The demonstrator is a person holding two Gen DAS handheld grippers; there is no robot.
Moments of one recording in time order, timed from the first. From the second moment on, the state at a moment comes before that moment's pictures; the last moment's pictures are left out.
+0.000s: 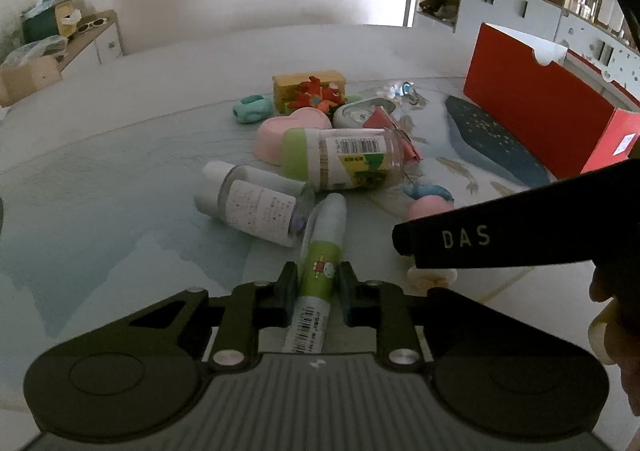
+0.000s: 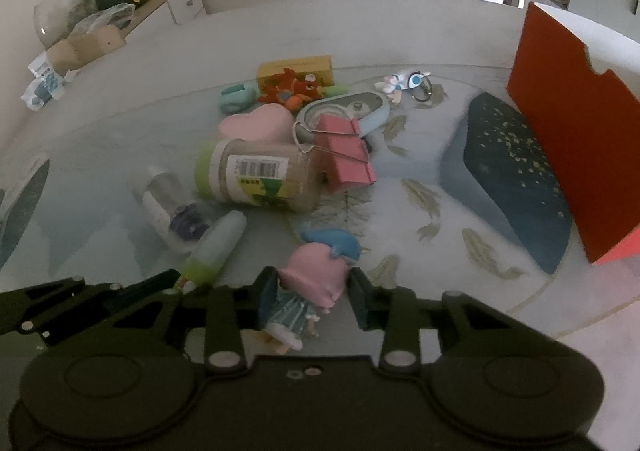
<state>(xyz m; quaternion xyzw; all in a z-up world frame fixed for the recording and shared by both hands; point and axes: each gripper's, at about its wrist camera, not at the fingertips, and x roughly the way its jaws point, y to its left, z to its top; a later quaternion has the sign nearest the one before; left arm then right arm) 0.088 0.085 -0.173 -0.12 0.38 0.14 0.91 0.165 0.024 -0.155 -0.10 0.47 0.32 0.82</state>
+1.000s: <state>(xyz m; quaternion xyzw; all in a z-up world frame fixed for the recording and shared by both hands) 0.091 0.044 -0.099 -0.15 0.37 0.10 0.91 0.172 -0.094 -0.055 -0.07 0.44 0.32 0.84</state>
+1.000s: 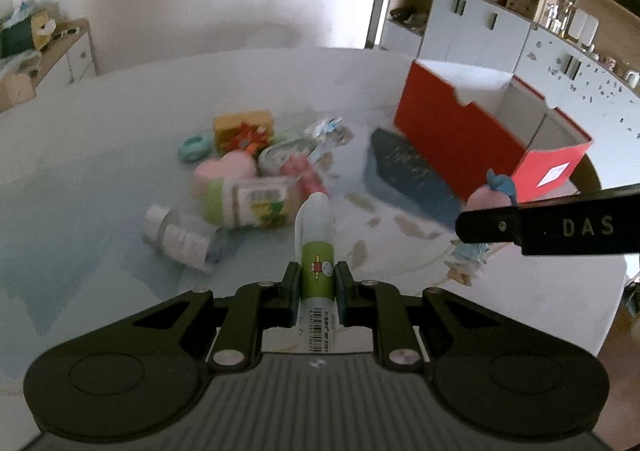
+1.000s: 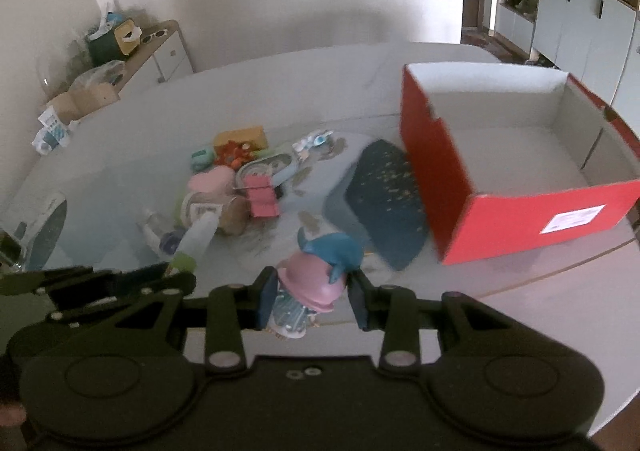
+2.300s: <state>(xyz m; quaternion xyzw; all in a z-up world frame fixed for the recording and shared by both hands) 0.386 -0.086 -0.022 -0.12 0.37 0.06 0.92 0.407 -0.220 -0.064 -0.15 0.43 0.32 0.83</state>
